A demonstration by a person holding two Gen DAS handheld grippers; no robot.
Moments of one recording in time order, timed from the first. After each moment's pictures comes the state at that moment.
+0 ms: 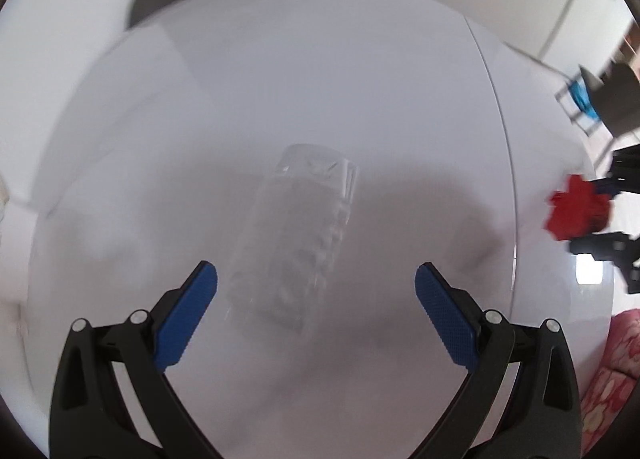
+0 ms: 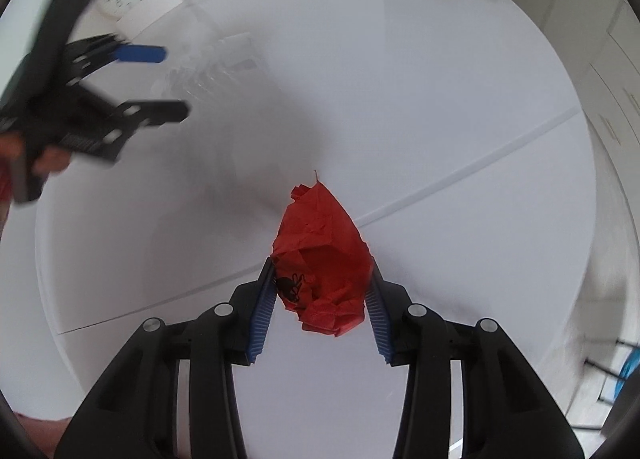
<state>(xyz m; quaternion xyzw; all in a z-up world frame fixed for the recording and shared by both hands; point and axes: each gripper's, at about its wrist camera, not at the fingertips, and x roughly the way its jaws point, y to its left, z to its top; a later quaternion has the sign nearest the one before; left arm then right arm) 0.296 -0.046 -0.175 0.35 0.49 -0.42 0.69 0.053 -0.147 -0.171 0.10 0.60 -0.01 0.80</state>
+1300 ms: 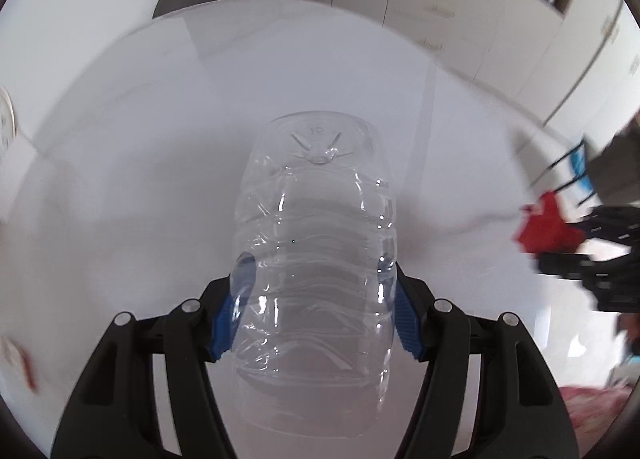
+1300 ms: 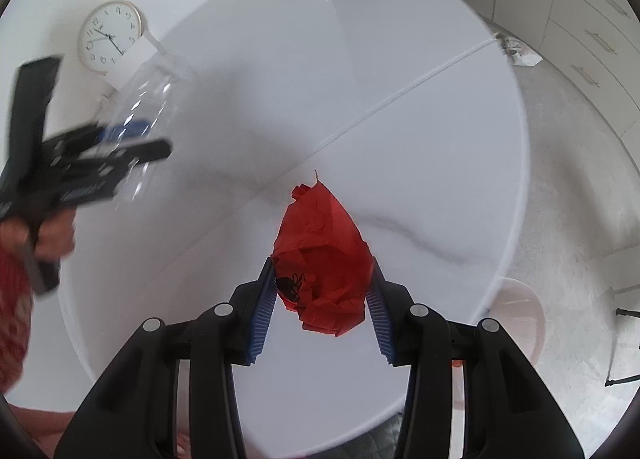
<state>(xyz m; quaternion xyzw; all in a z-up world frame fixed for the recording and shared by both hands) 0.178 -0.032 -0.129 0.21 0.50 -0.38 0.75 -0.049 -0.207 -0.149 0.18 0.55 -0.05 0.81</state>
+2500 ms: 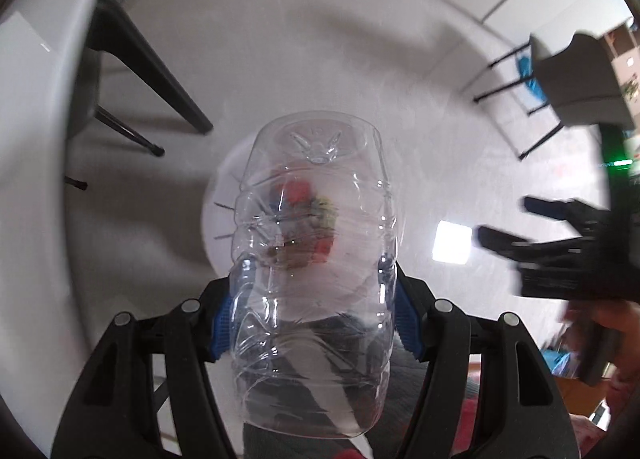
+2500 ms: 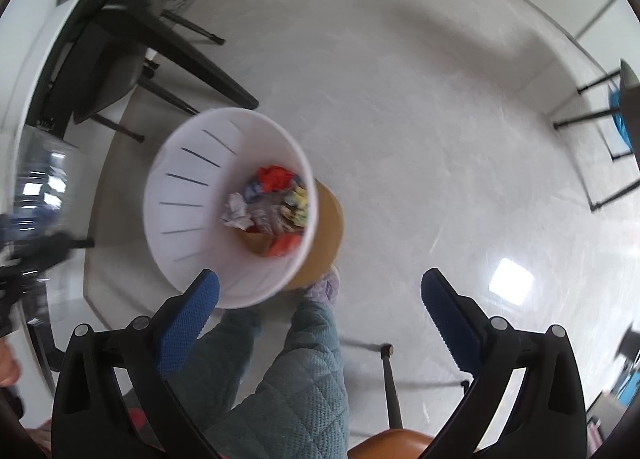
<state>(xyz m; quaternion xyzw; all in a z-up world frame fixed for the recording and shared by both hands) -0.053 -0.288 -0.287 0.31 0.61 -0.44 0.59 -0.339 -0.433 -0.313 0.32 0.61 -0.26 0.68</state>
